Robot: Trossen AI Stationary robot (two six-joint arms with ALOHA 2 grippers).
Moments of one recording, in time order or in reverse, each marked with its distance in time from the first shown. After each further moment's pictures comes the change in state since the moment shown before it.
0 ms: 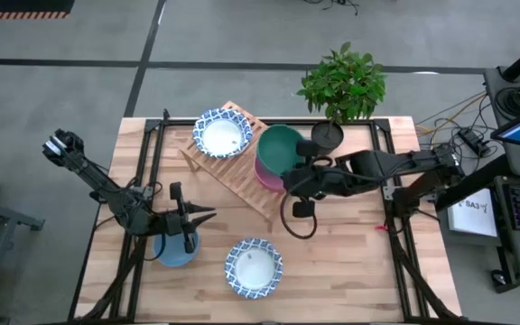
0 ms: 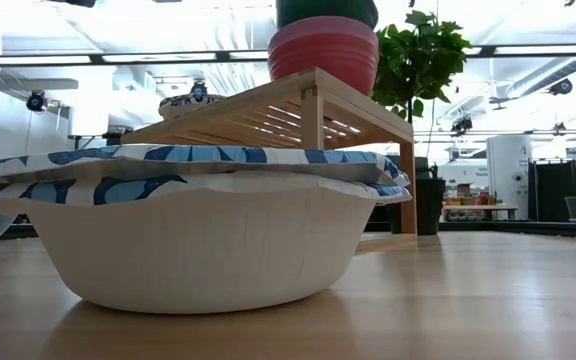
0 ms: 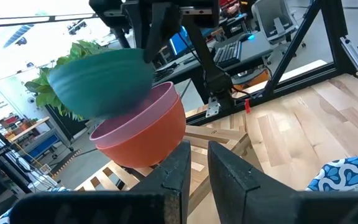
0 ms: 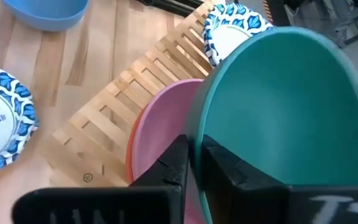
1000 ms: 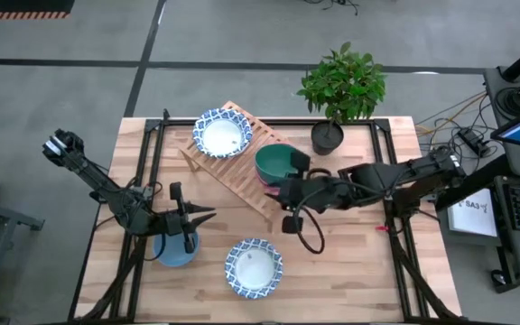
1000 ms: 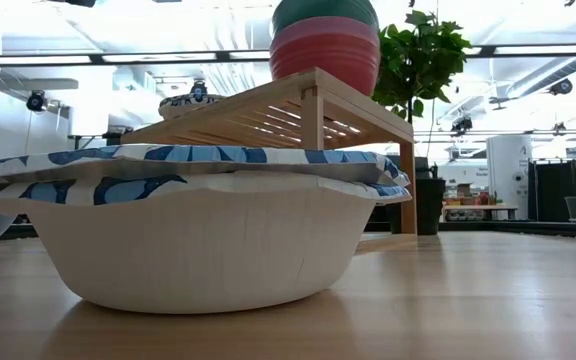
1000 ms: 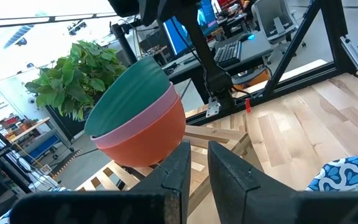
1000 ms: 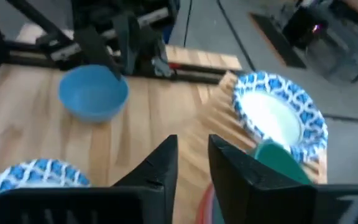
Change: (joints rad) left arm 0.000 0.000 0.000 0.000 0.000 0.003; right arm 0.077 0.000 -0.056 0.331 -0.009 0.106
